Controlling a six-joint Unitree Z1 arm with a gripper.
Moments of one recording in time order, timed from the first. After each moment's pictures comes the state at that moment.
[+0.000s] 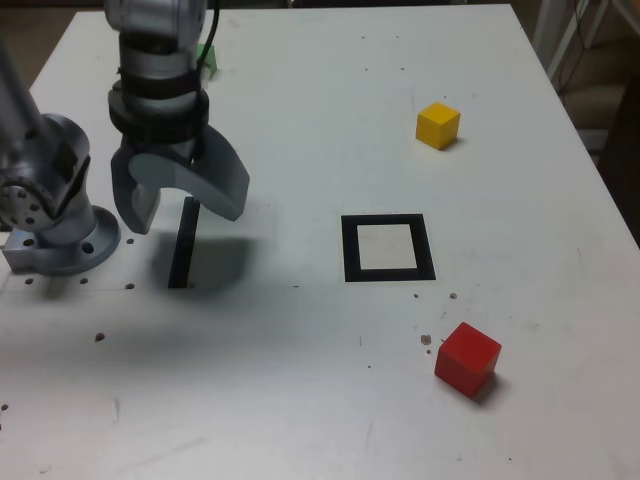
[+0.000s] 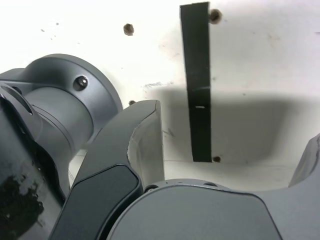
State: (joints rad) arm -0.08 1.48 -0.78 1.05 0.01 -0.01
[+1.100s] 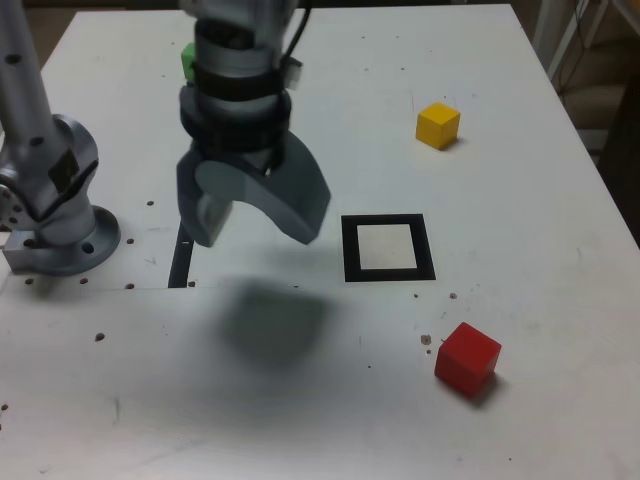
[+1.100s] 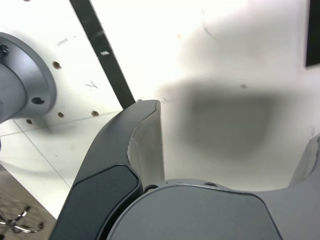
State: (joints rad) arm -0.34 1.70 -1.19 1.22 0.00 -0.07
